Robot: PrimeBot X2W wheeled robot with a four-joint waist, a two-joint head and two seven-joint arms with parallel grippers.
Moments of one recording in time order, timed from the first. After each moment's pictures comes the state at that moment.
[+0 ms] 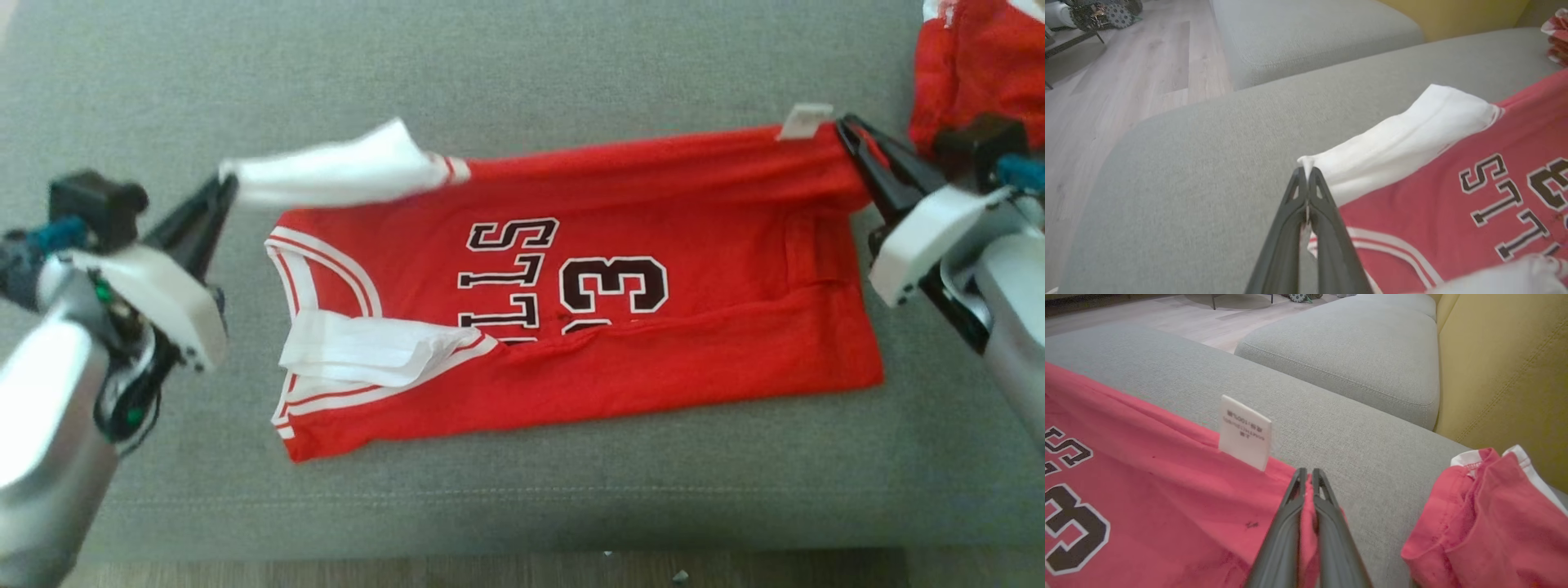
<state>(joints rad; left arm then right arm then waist) -0.57 0.56 -0.57 0.41 -0.57 -0.11 -0.04 -0.88 -0.58 0.99 0.94 0.57 0.12 -0.25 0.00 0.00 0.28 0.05</state>
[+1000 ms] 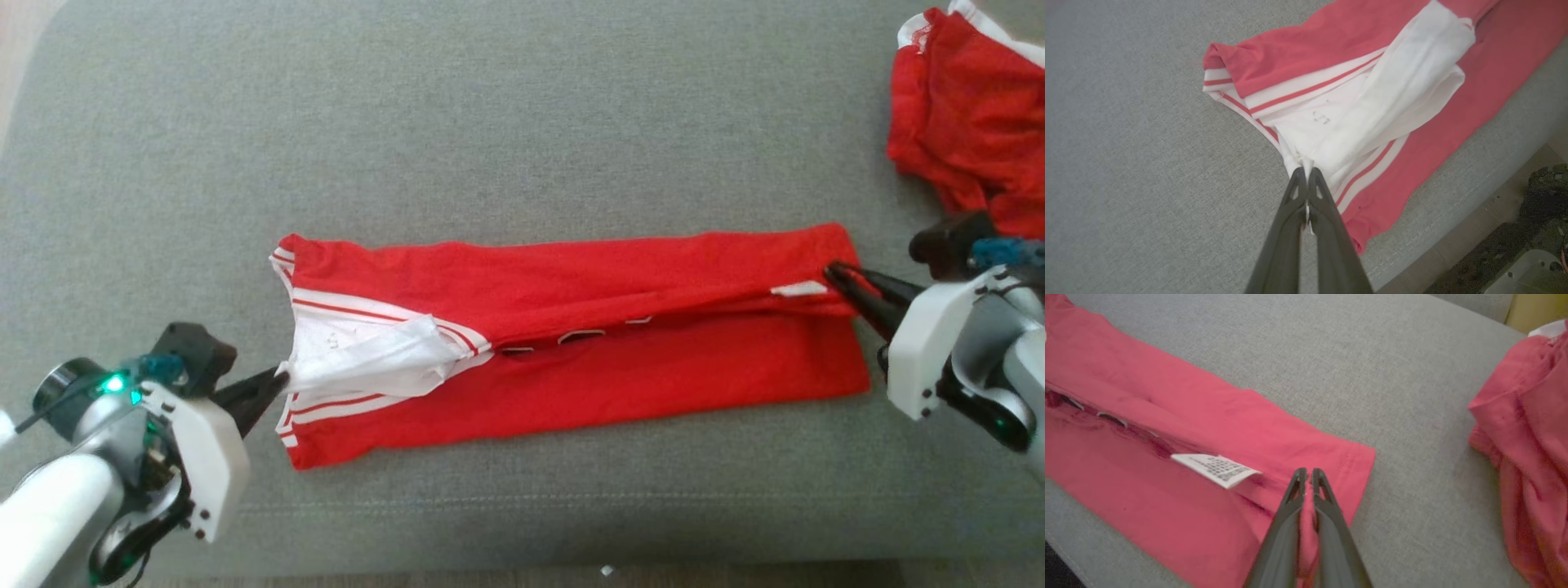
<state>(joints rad) -0.33 0.76 -0.73 0.10 -0.61 -0.12 0.24 -0.62 -0.77 0.96 0.55 0.69 0.12 0.14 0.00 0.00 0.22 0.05</state>
